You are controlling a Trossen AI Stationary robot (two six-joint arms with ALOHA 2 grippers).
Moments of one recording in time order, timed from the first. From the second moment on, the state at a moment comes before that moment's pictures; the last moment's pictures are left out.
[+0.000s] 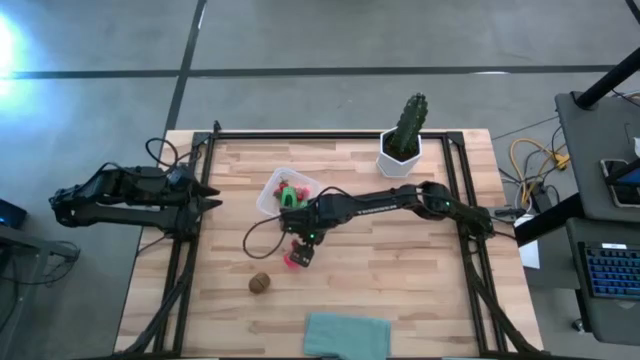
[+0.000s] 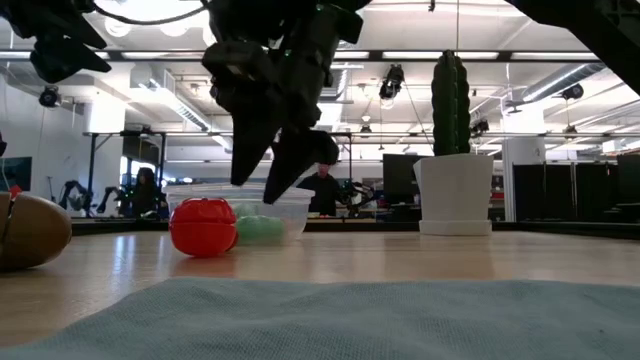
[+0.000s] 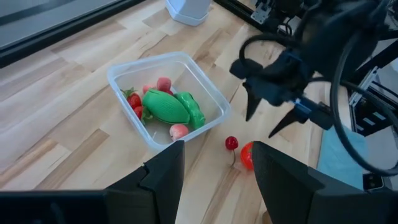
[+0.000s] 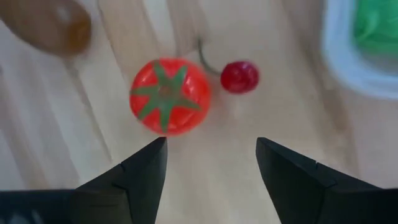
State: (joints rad) left arm -0.01 0.37 0.78 -1.01 -0.19 -0.55; right arm 0.07 2.33 2.06 -0.94 -0.16 0.49
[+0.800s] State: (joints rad) left arm 0.00 0.41 0.78 -1.00 -0.19 -0.54; right arm 0.07 2.33 1.98 -0.76 -0.14 0.37
